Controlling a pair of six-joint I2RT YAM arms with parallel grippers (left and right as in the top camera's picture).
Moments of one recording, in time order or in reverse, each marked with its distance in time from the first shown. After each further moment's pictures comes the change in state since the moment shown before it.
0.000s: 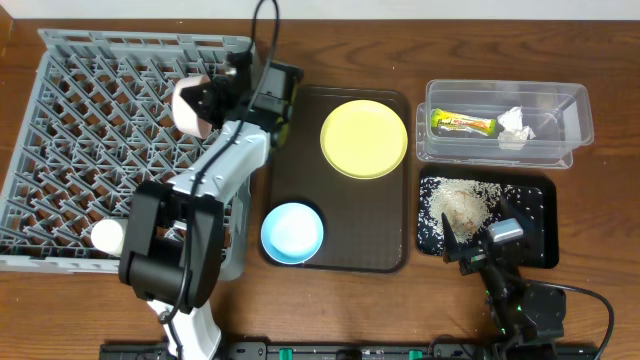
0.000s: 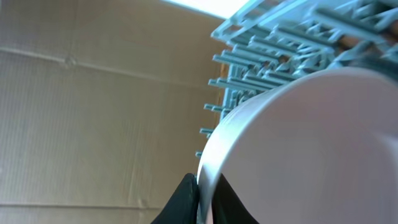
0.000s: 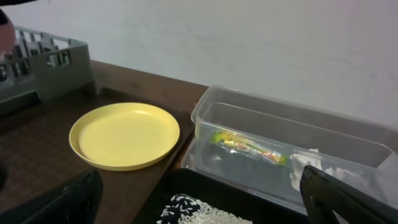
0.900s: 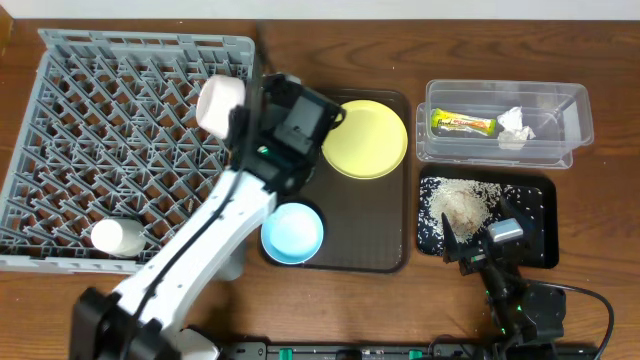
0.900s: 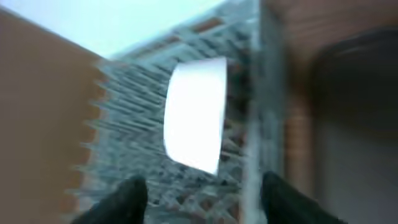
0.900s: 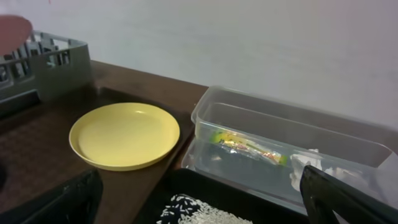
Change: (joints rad) left arm -0.231 -0.397 -0.016 -0.452 0.538 -0.497; right arm 0.000 0.000 -0.001 0.000 0.000 0.000
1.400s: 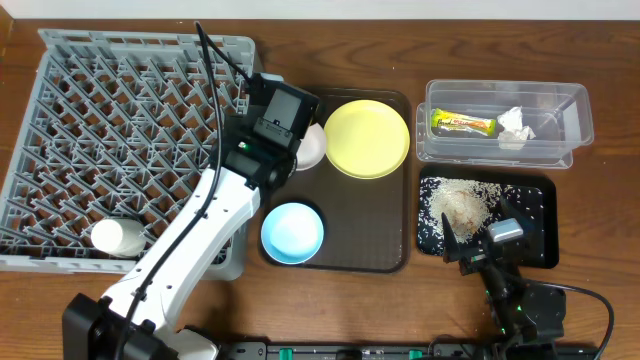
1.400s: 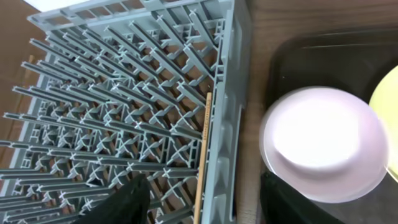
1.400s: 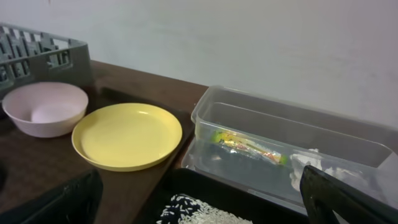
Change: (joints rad) left arm 0.066 -0.011 0.000 -0.031 0.185 -0.117; right arm 0.000 0.000 0.000 0.000 0.000 0.000
